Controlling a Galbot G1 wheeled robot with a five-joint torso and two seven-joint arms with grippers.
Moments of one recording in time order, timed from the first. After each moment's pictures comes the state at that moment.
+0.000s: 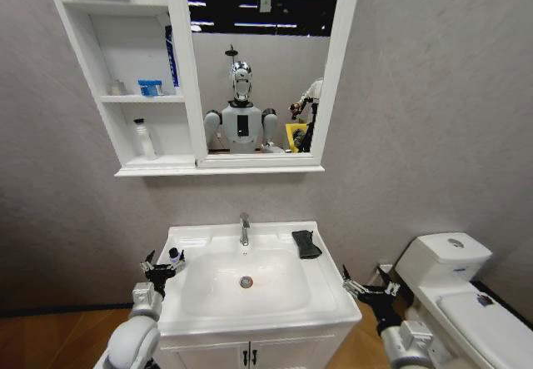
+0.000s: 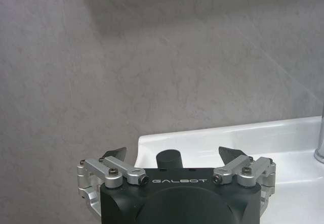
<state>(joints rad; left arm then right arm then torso) 1.21 -1.11 -0.43 -1.84 -0.33 0.17 -0.32 -1.56 1.49 0.80 2.23 0.12 -0.21 -0.05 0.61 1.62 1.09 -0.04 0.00</state>
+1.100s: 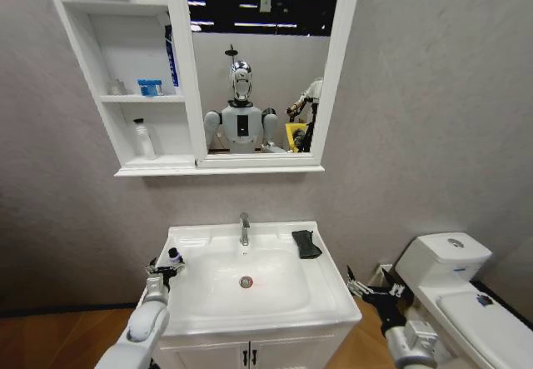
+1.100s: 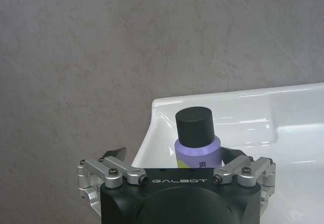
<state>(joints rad) 1.01 -1.13 -0.37 -1.54 -0.37 0.18 -0.34 -1.56 1.50 0.82 2.20 0.14 -0.19 -0.04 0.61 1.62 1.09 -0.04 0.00</state>
